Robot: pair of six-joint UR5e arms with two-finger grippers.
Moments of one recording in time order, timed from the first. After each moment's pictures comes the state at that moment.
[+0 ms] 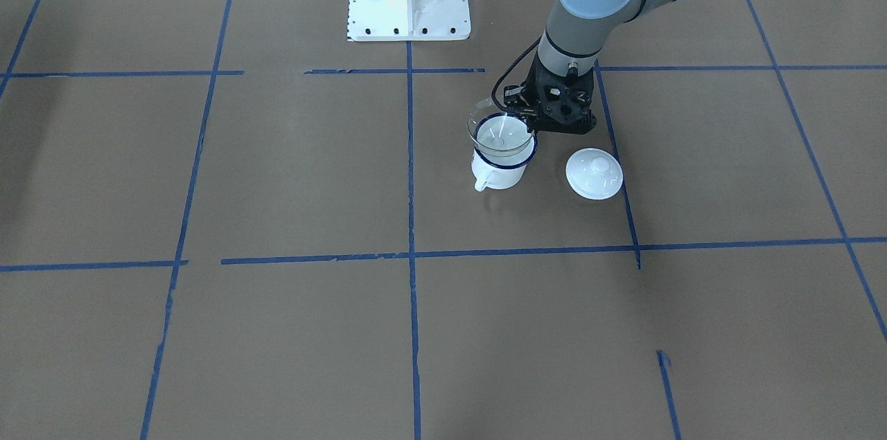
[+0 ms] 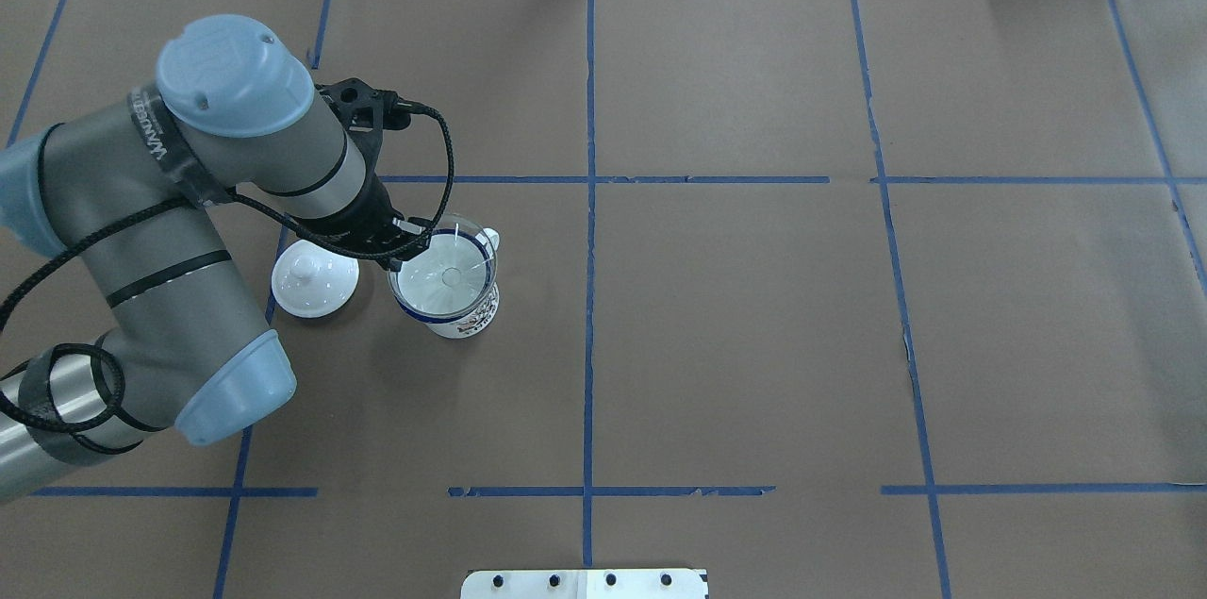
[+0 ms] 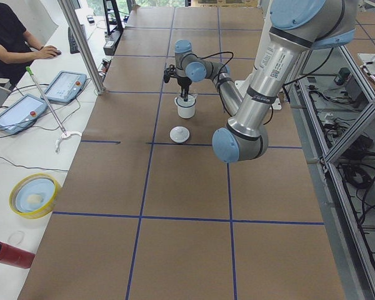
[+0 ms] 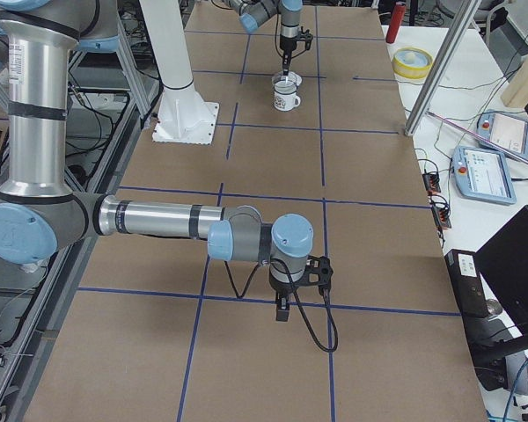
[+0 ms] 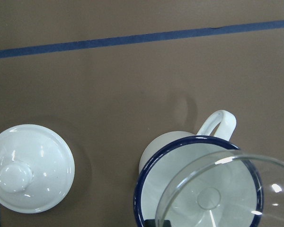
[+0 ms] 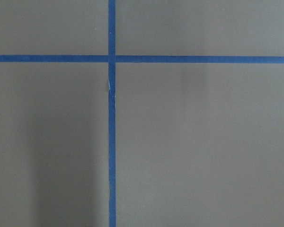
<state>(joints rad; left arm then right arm) -0.68 -2.09 -1.91 -1.42 -2.05 -0.96 1.57 -1.68 1.66 -1.57 2.29 0.01</state>
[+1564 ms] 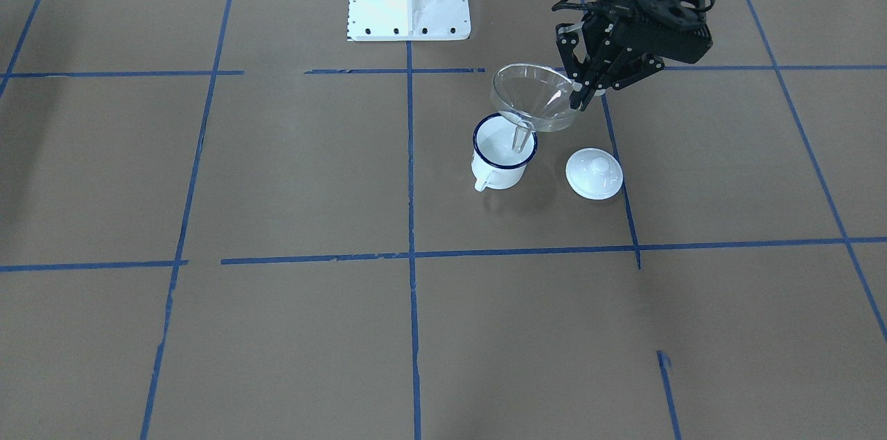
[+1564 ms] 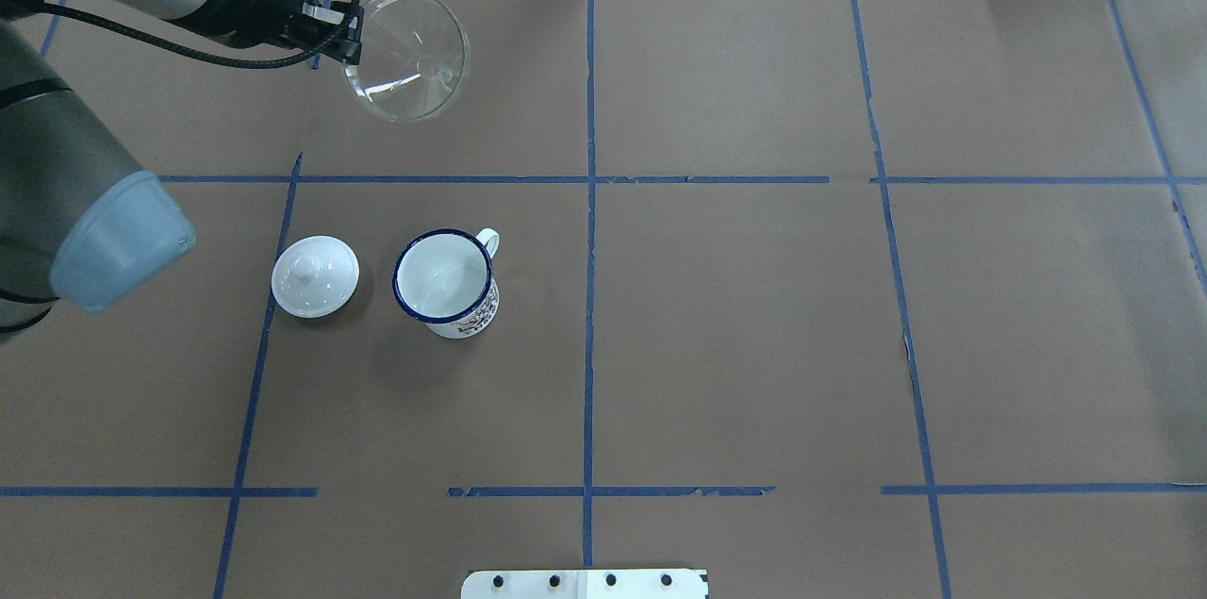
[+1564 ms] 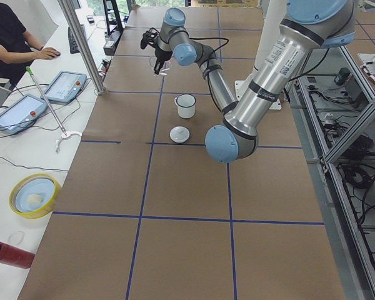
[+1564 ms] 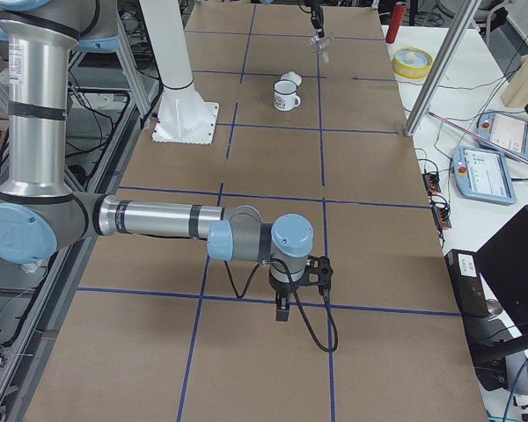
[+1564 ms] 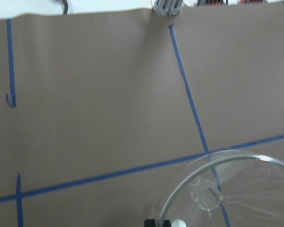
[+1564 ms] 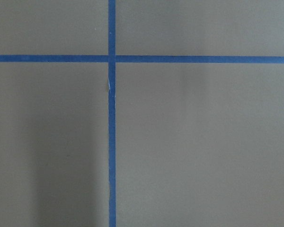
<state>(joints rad) -0.91 -2.14 -1.95 -1.68 -1.95 -0.86 1.57 -1.68 1.66 -1.57 2.29 0.01</state>
